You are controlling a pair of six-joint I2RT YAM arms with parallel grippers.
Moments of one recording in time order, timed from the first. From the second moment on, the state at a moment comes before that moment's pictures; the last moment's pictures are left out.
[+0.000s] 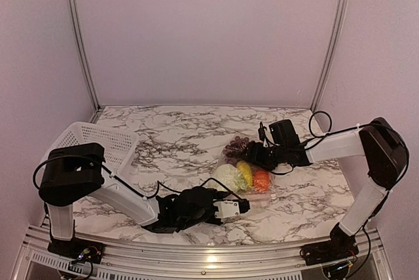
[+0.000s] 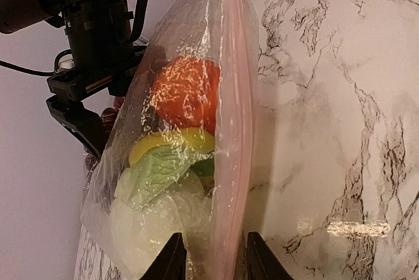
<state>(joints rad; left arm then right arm) -1.33 2.01 0.92 0.68 -0.39 0.68 0.52 1.67 0.83 0.10 -0.24 0.71</state>
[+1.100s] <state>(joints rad) -1.13 1.67 0.93 0.46 -0.21 0.45 0.49 1.27 0.96 0.01 -0.35 0.27</state>
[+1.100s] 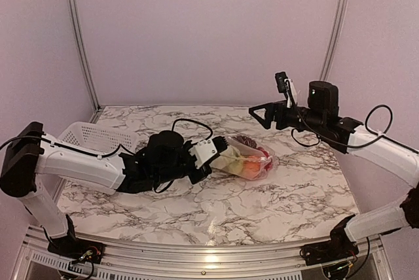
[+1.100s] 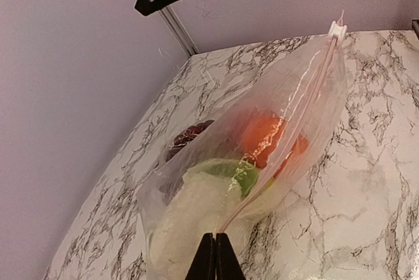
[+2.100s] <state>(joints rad) -0.92 1.48 1.40 -0.29 0.09 0.22 0.53 0.95 0.88 -0.01 -0.65 -0.03</state>
